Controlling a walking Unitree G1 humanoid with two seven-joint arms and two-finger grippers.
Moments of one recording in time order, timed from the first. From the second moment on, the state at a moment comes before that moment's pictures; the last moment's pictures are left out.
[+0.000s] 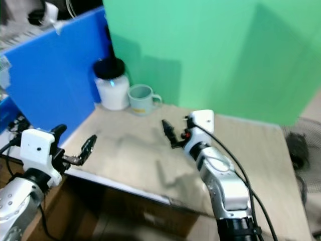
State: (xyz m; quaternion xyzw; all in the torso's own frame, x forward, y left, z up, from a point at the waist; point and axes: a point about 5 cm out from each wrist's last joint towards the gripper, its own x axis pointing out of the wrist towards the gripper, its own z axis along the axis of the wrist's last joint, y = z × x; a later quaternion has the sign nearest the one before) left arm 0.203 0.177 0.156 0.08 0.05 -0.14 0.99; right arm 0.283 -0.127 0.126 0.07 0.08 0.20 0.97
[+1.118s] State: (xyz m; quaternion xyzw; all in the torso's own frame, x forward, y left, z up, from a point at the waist) left arm 0.212 0.164 0.164 0.09 0.05 -0.31 0.94; right arm 0.381 -0.080 0.150 -0.04 0.01 0.31 0.95
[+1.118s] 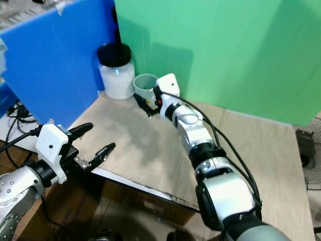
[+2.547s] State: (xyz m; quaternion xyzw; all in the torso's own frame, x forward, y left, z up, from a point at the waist) left arm 0.198 0.153 0.175 0.06 0.05 -0.38 0.92; right arm 0.387 -0.115 0.169 0.01 0.01 0.42 0.91
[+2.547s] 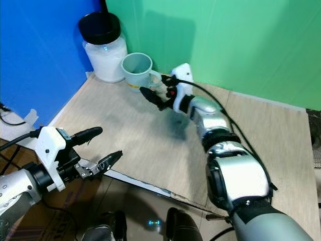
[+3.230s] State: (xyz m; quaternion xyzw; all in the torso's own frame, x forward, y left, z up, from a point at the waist) left arm 0.200 0.149 0.179 0.07 0.04 -0.39 0.92; right arm 0.382 -0.113 0.152 0.00 0.02 0.39 0.92
